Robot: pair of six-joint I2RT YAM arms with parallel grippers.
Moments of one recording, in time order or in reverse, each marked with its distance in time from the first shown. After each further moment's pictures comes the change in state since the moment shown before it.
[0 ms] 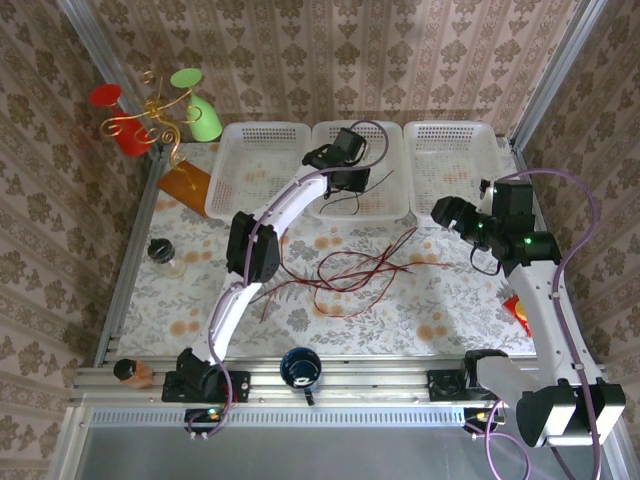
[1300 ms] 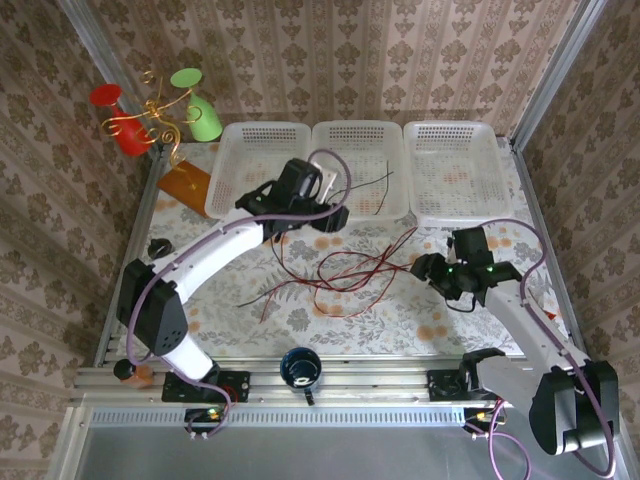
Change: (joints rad) left arm -0.076 -0.977 -1.154 0.277 0.045 0.059; right arm 0.174 -0.006 -0.431 0.133 -0.034 0.235
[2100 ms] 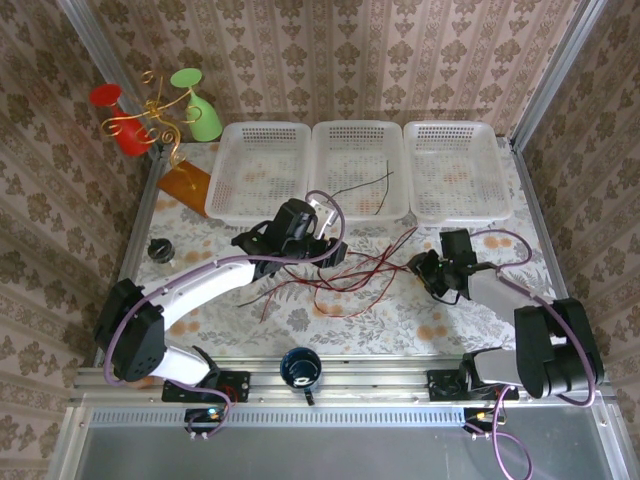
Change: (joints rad) left arm -0.078 -0.158 -0.328 0.247 0.027 -0.058; right arm 0.001 0.280 -0.104 0.422 0.035 0.262
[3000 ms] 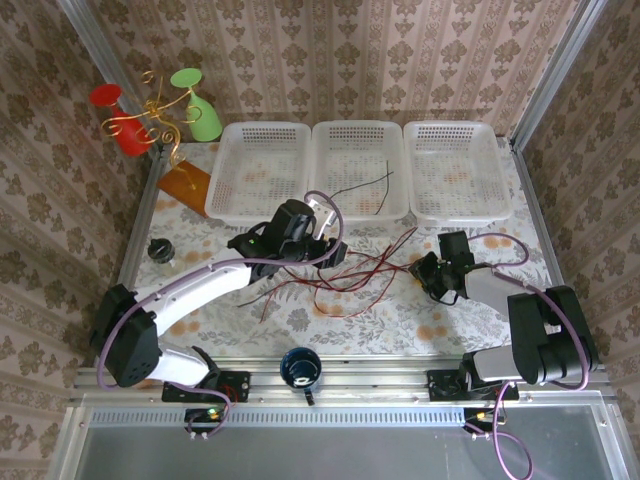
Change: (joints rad) left arm -0.014 -0.037 0.000 -0.019 -0.014 0.001; right arm -0.004 0.066 -0.006 0.050 0.000 0.017
